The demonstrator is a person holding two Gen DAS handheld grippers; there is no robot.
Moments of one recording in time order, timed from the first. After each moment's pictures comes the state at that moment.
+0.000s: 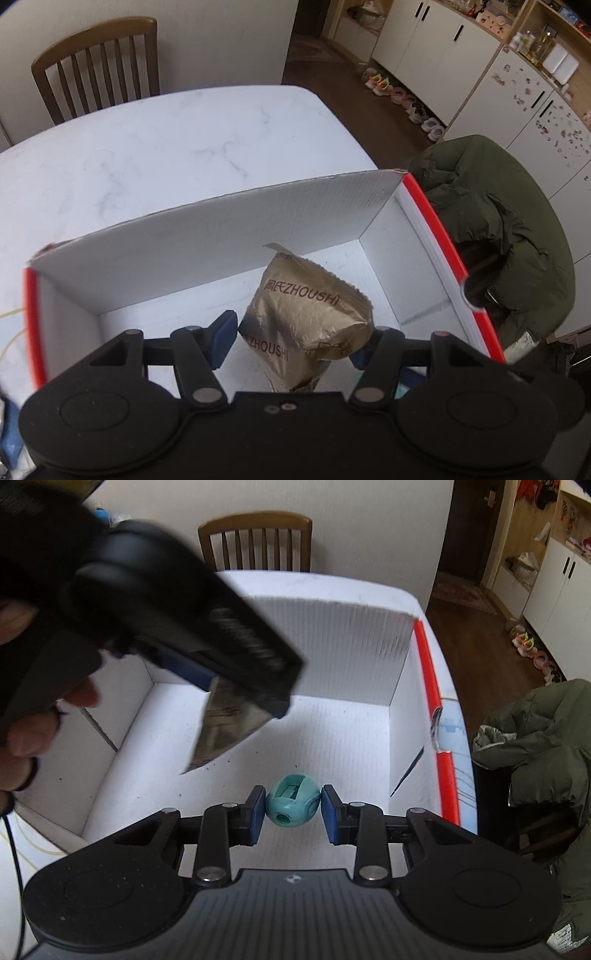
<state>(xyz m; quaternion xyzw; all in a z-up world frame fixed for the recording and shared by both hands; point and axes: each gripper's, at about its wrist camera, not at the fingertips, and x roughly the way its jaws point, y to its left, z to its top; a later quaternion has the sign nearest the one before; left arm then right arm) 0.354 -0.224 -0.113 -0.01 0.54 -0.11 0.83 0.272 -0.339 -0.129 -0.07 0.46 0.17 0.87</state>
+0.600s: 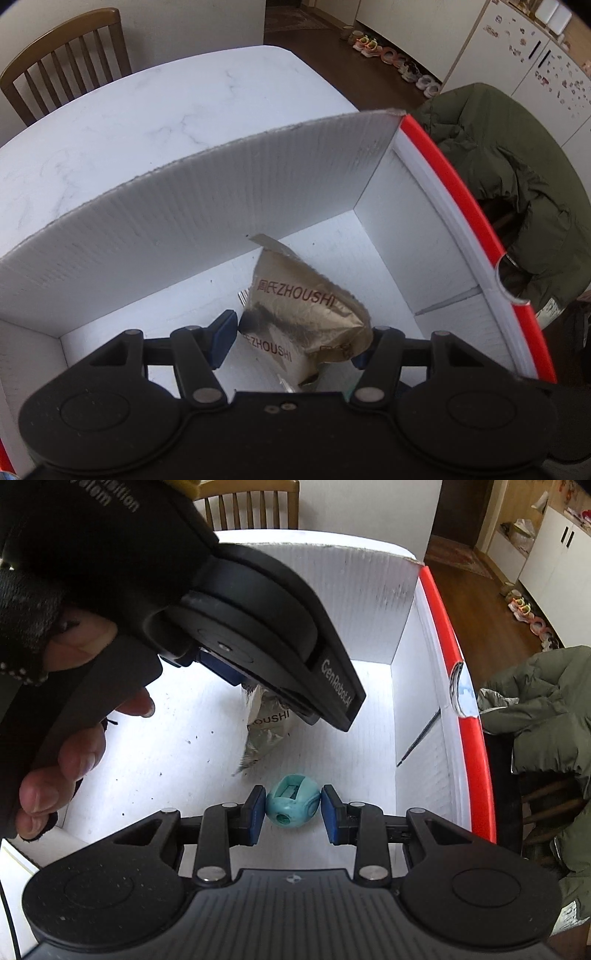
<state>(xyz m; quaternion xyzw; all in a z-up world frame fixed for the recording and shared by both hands) 0.368 -0.259 -0.152 0.05 0.57 -0.13 0.81 0.282 -0.331 -0.148 -0.07 0.52 0.14 0.84</state>
